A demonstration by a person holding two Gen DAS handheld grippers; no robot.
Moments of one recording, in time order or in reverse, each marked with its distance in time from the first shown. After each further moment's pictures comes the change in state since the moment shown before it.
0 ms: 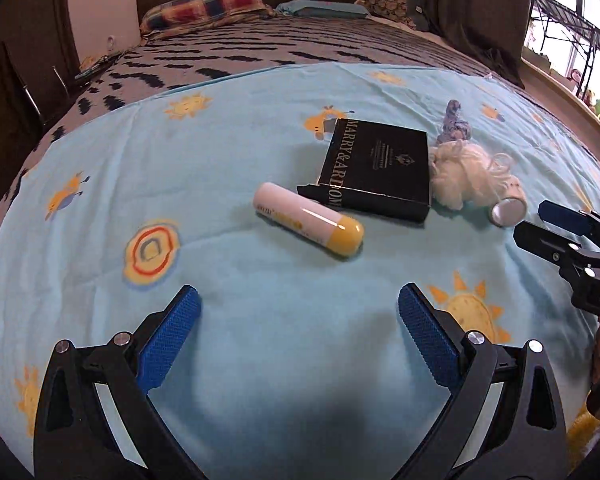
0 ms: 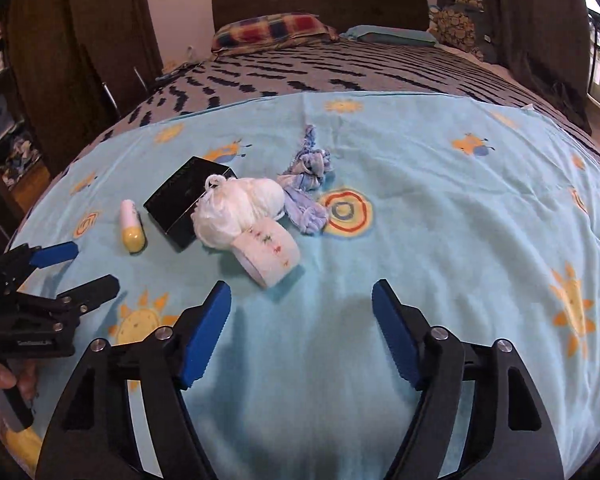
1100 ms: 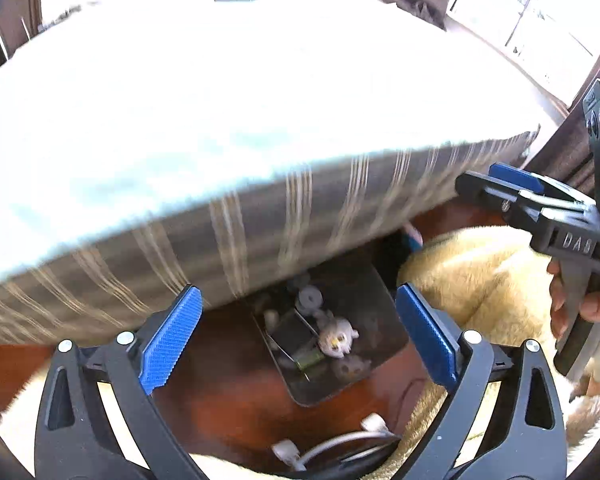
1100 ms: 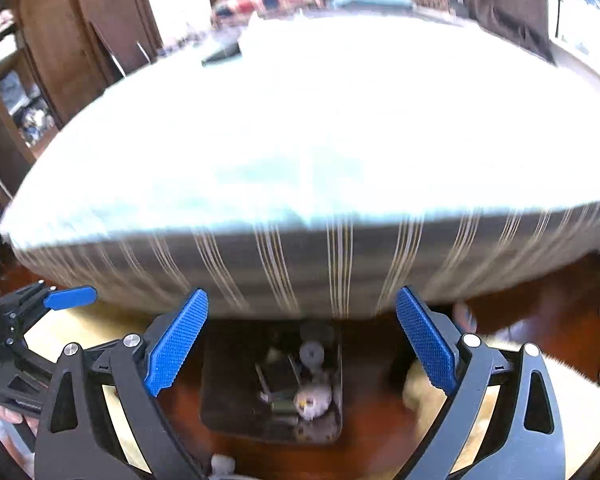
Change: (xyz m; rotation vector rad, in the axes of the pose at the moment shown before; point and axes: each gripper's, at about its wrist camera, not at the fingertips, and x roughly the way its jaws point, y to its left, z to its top) left arm -0.115 -0.082 -0.227 0.012 0.087 -0.220; right arm -0.135 0.005 -0.193 0.051 0.022 0.003
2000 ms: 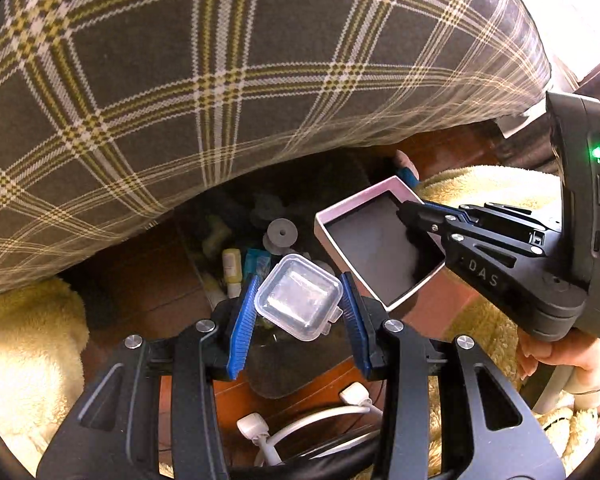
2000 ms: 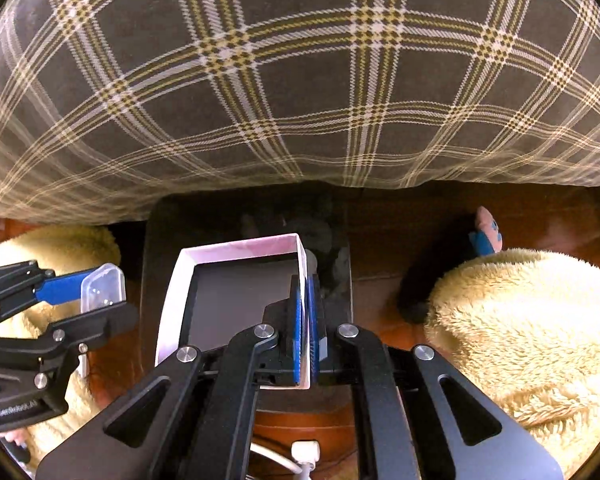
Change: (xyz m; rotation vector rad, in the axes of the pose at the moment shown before) left arm 0.131 -0.018 -0.061 -0.053 0.270 -0.112; right arm 0.126 -0.011 -0.109 0.048 0.391 -0.056
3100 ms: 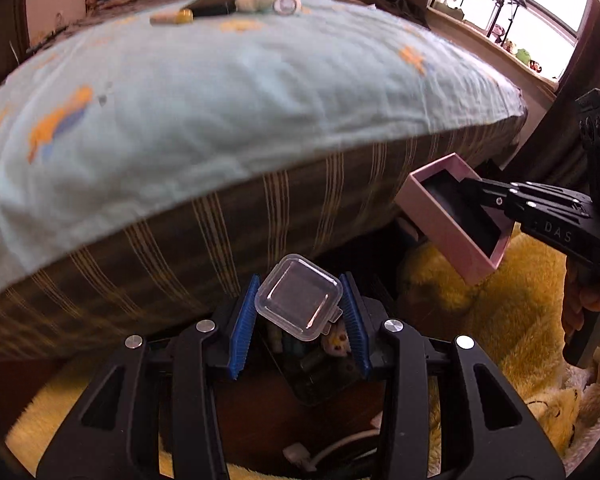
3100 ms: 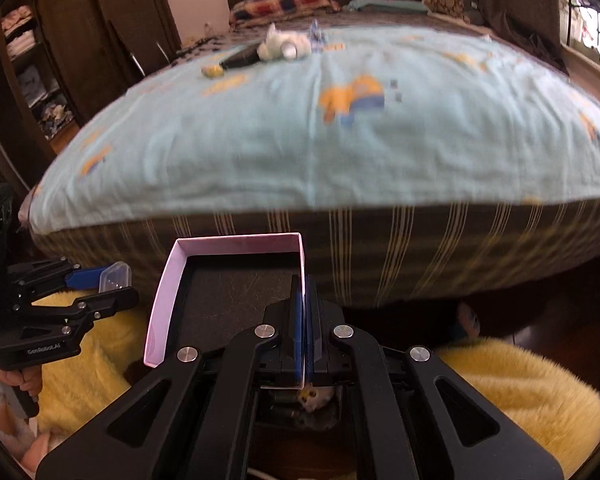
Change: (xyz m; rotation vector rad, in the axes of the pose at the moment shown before) left arm -0.126 -0.012 0.014 0.108 -0.239 0.091; right arm -0.141 -0.001 0.020 -0.070 -0.289 0.105
